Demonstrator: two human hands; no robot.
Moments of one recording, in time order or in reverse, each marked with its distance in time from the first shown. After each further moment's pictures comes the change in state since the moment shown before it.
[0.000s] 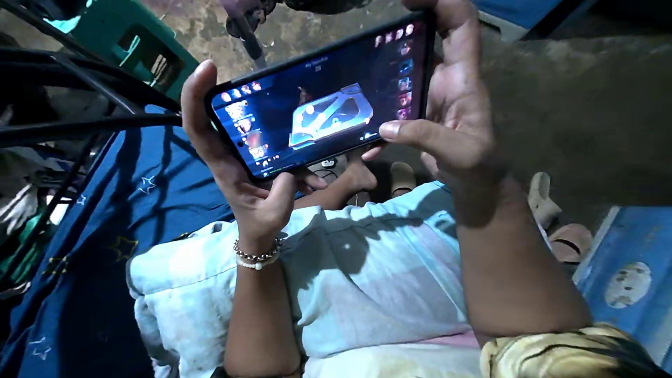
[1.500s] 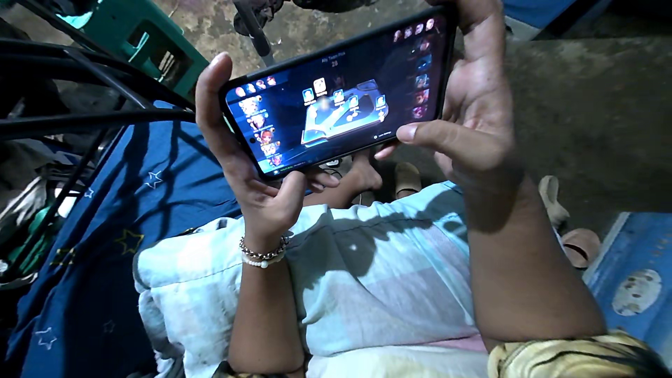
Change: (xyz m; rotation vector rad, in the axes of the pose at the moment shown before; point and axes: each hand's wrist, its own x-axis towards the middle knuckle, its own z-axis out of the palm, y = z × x) left_hand -0.002 0.006 0.000 -0.058 0.000 -0.035; right_hand -0.002 -0.005 0.002 0.050 -0.015 0.042
